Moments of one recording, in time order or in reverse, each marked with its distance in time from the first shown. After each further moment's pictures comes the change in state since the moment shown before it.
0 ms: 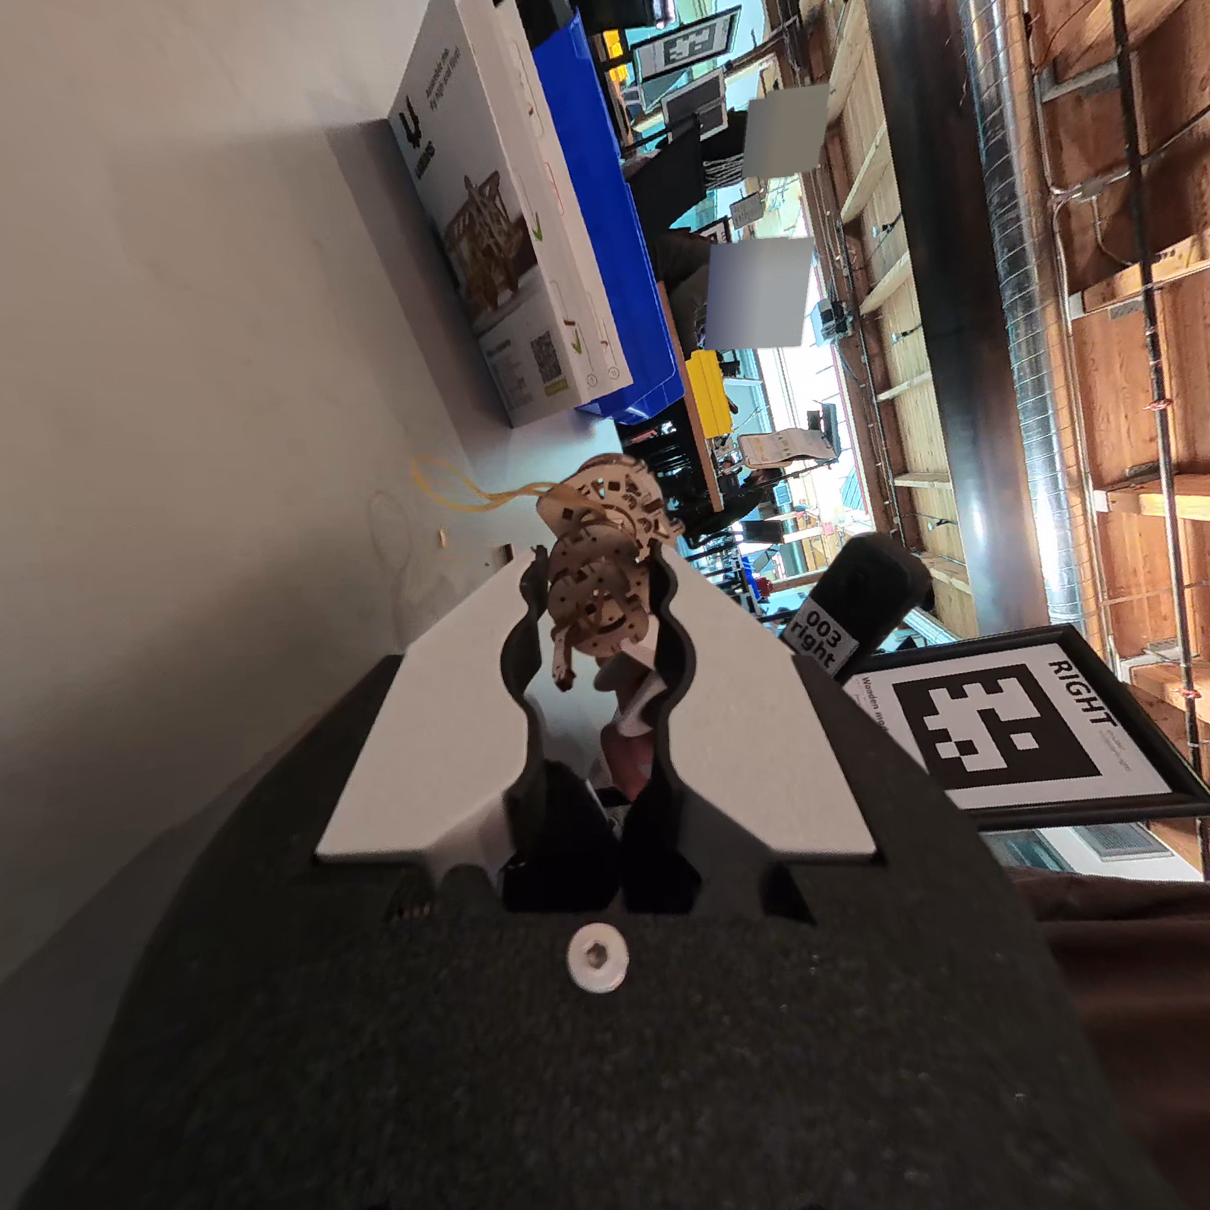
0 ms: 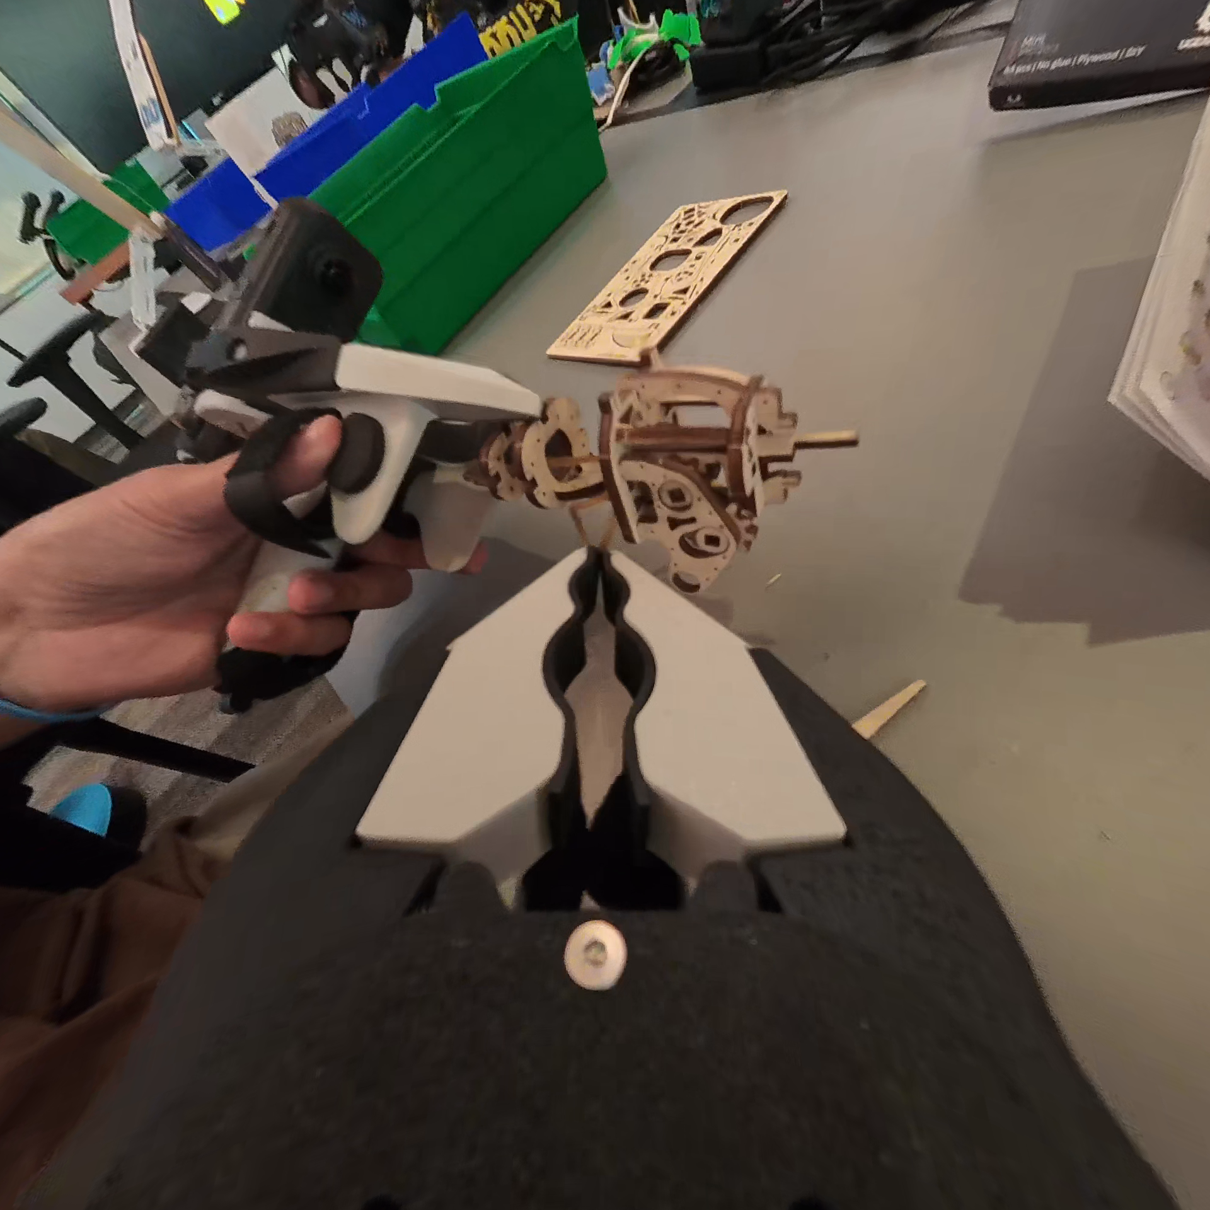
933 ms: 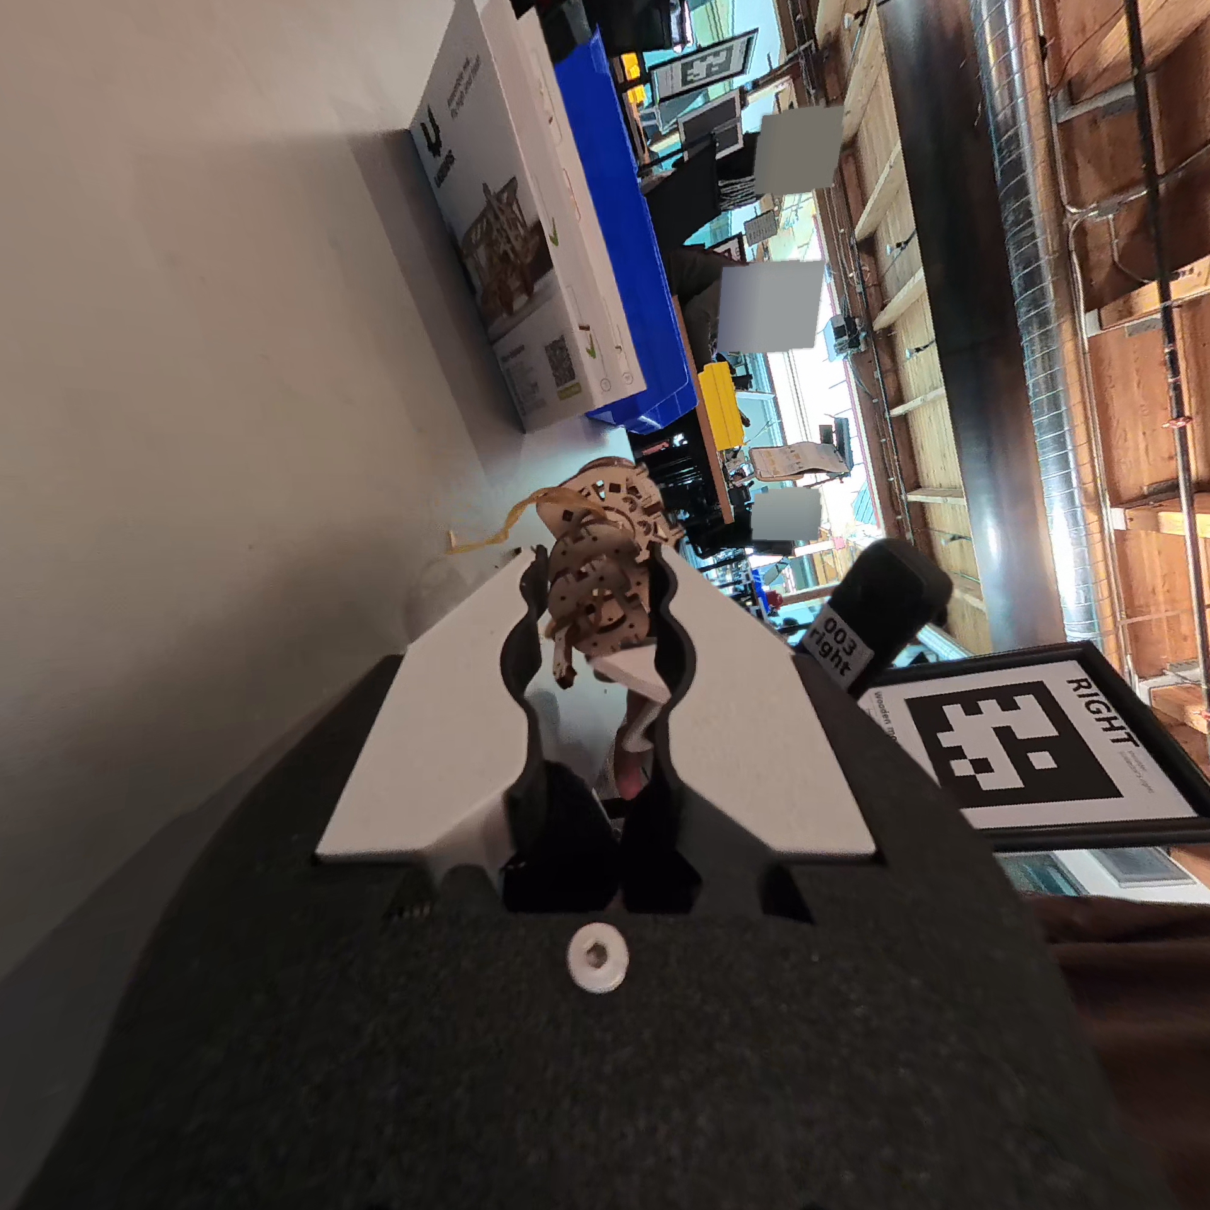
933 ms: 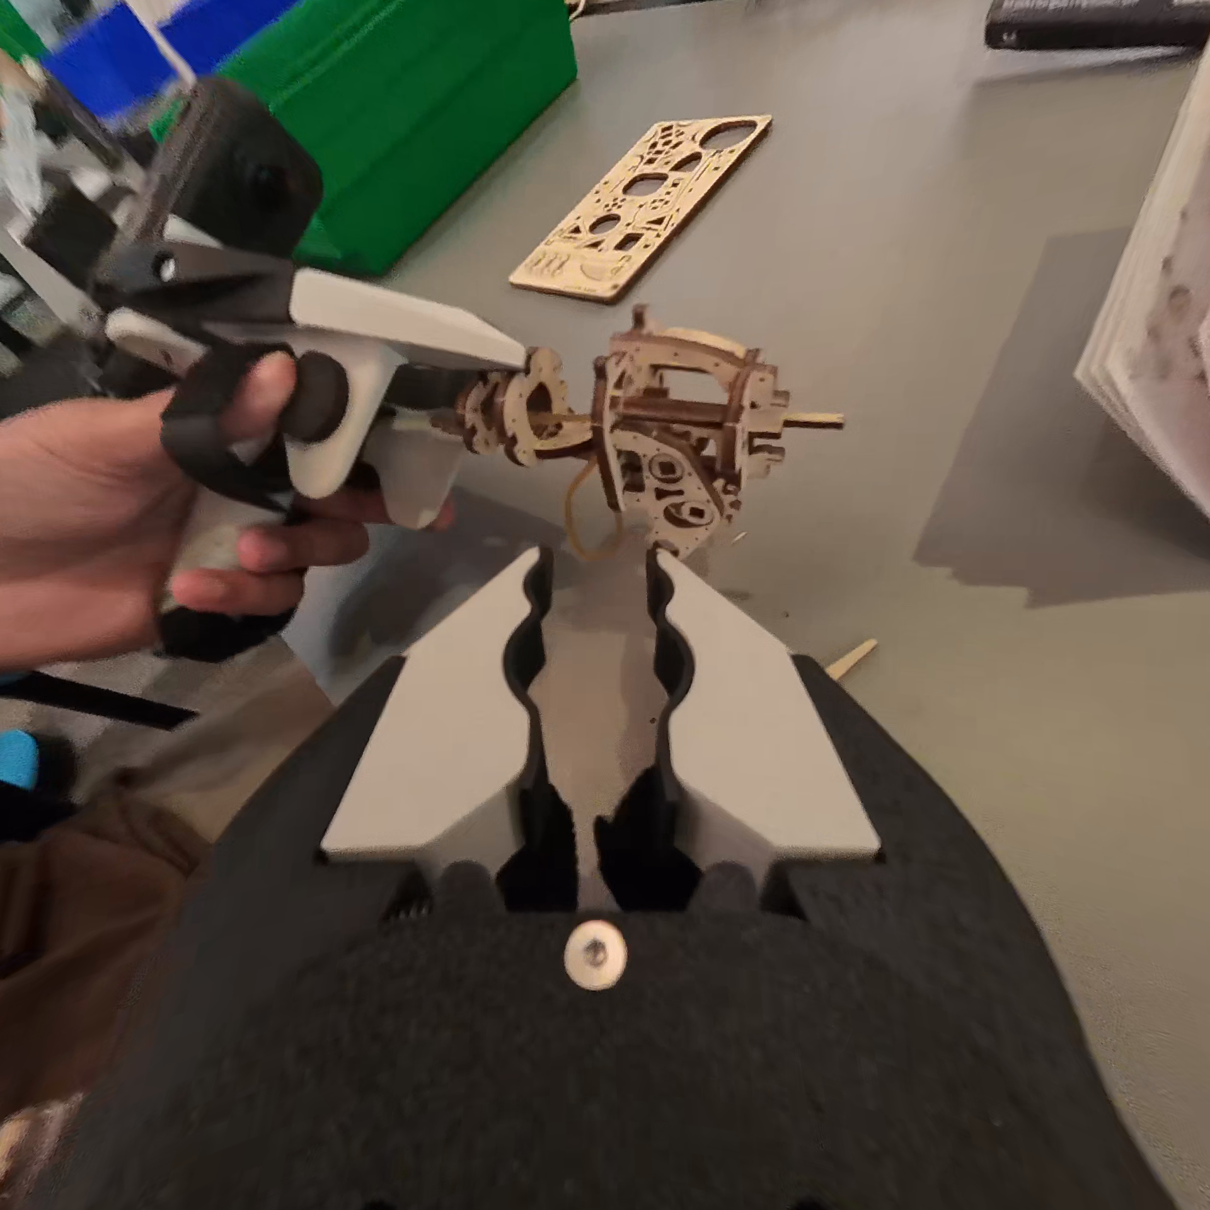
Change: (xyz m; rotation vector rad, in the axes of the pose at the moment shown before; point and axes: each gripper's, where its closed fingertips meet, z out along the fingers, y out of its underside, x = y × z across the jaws) left arm -0.003 0.001 0.002 0.021 -0.024 -0.005; right arm 0.011 0.012 -0.005 -0.098 0.058 -0.050
